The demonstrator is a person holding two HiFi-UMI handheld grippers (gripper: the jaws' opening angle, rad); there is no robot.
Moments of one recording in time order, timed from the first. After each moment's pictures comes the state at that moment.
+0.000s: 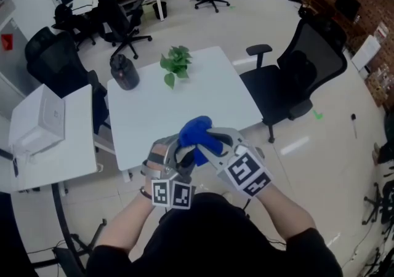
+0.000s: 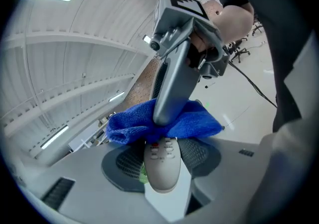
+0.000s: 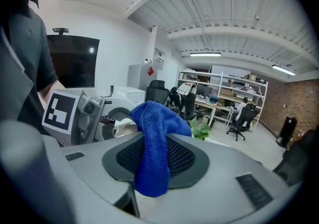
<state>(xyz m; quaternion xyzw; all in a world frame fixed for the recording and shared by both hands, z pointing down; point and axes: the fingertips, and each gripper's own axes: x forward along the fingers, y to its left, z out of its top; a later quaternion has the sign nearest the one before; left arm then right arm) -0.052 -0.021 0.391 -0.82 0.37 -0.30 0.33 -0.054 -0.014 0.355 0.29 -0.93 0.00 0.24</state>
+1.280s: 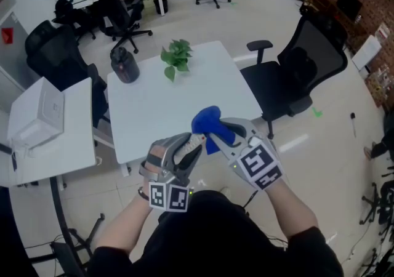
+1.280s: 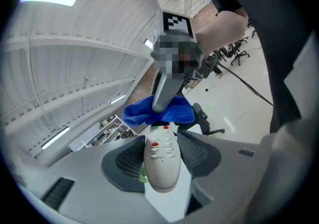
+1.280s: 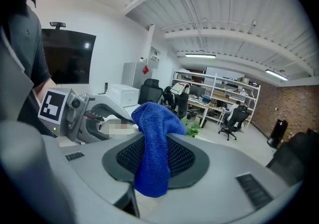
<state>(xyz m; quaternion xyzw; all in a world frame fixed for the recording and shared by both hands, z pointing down) -0.055 0.009 0.394 -0.82 0.37 -0.28 0.33 -0.022 -0.016 0.350 0.33 -0.91 -0.01 0.24</state>
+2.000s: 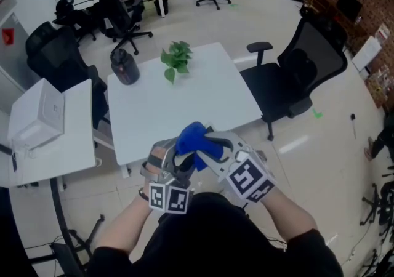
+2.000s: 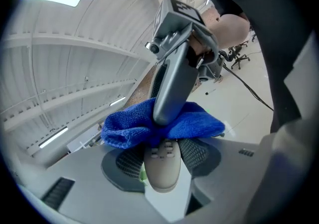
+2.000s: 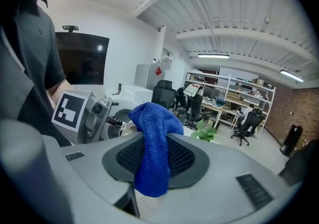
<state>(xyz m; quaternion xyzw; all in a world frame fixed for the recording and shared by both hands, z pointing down) -0.048 0.010 0.390 -0.83 0.37 -0.26 0.33 -0.058 0.022 0.353 0.25 -0.94 -0.02 0.25</state>
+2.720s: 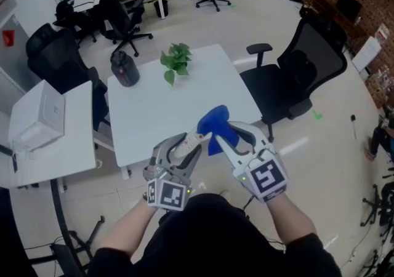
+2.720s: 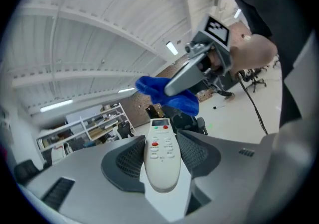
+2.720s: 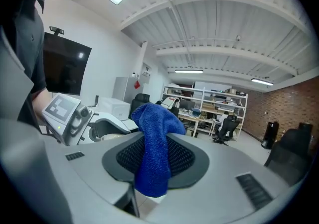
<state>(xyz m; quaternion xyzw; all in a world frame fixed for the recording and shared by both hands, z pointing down) -0.061 -0.003 0.387 -0.87 0.42 -0.19 0.20 -0.004 -0.009 0.318 0.37 -0.92 -0.06 0.14</state>
